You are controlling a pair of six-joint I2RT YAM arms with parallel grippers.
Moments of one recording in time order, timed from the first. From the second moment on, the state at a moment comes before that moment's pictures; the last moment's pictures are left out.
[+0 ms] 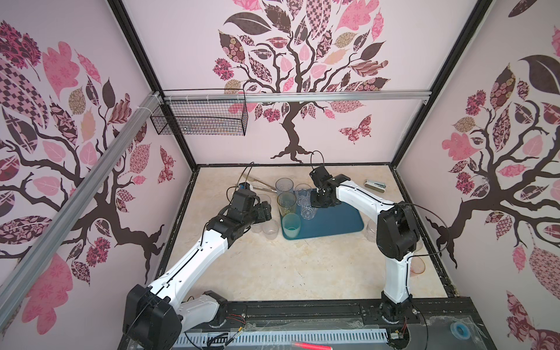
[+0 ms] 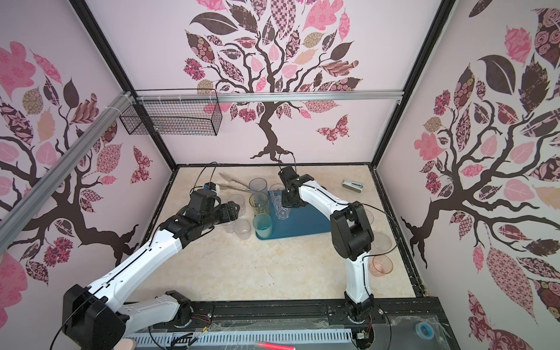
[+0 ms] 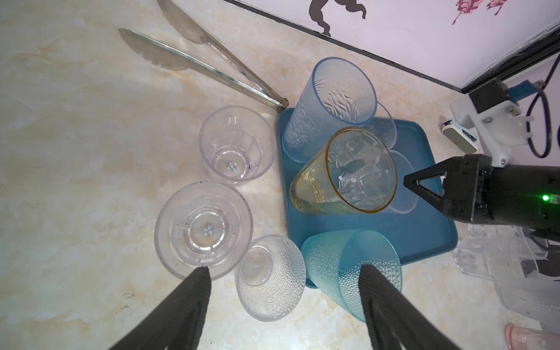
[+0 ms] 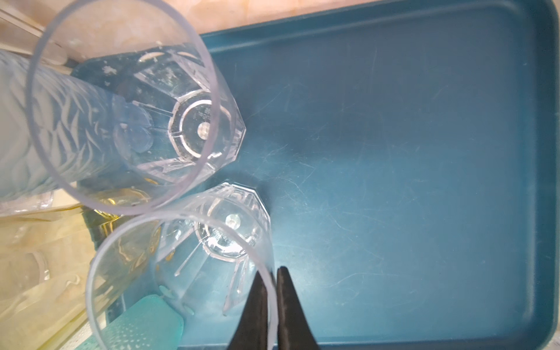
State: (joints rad) left arm -0.46 1.19 0.97 -0.48 -0.07 -0.55; right arm 0.51 2.01 1.67 -0.83 0.10 0.50
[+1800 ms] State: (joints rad) left arm -0.23 1.56 1.11 -0.70 -0.02 -0.37; right arm 0.52 1.60 1.33 -0.75 0.01 0.50
